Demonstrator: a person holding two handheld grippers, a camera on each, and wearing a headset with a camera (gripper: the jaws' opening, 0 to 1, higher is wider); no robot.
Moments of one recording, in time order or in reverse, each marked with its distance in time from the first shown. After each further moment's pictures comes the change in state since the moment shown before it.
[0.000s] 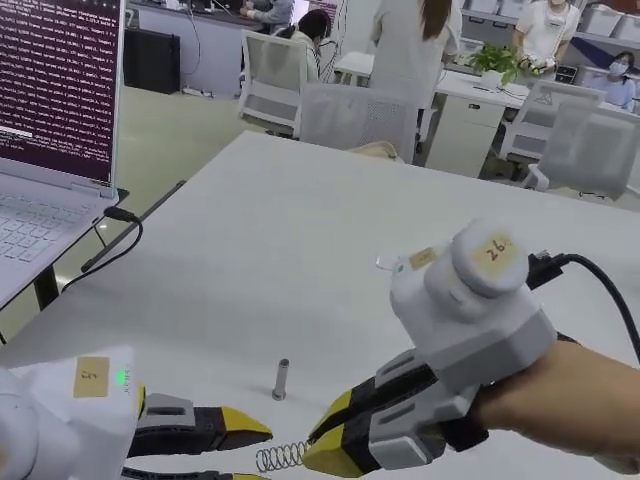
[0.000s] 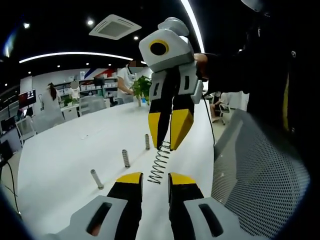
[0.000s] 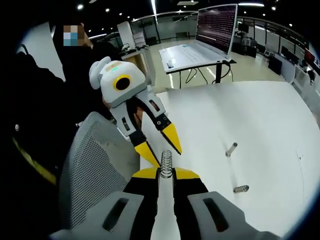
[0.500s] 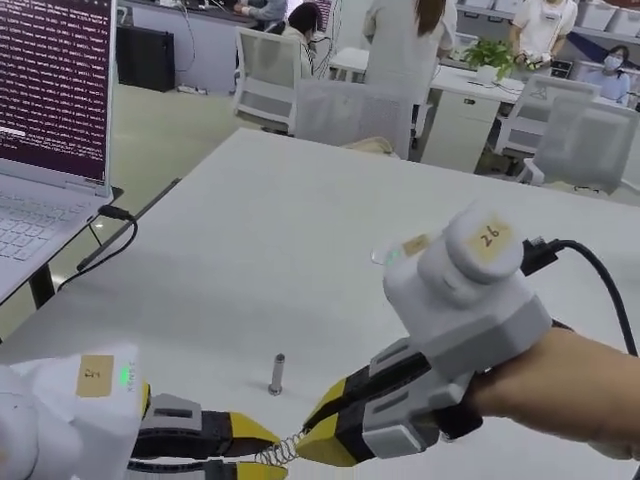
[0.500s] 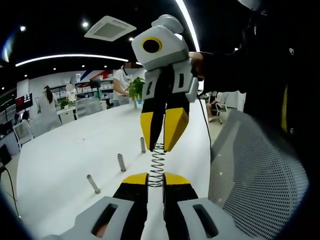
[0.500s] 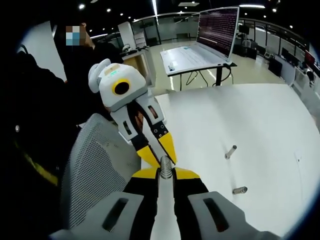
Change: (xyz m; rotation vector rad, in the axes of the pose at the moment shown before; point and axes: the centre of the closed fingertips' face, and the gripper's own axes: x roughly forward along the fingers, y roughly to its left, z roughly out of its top) left arm 0.003 -0.009 0.008 0.018 -0.011 -0.031; right arm -0.008 0.004 0.008 -0.022 -0.018 -0.009
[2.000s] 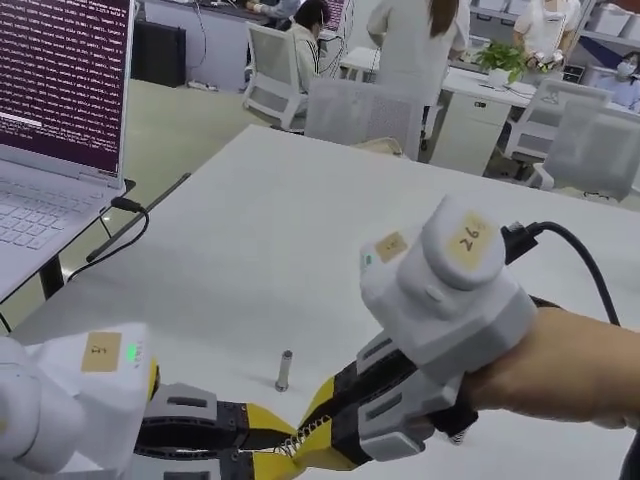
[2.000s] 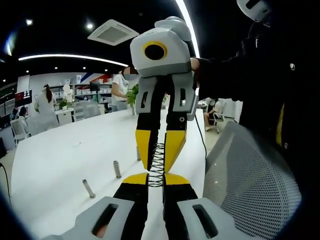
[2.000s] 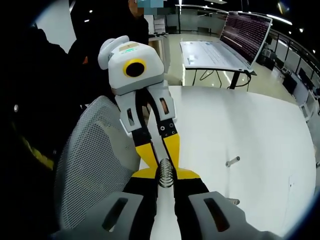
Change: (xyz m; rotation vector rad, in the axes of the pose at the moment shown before) left arm -0.001 -0.005 0.015 -0.049 -0.060 -0.024; right arm 0.012 0.008 -0.003 -0.183 0.125 0.044
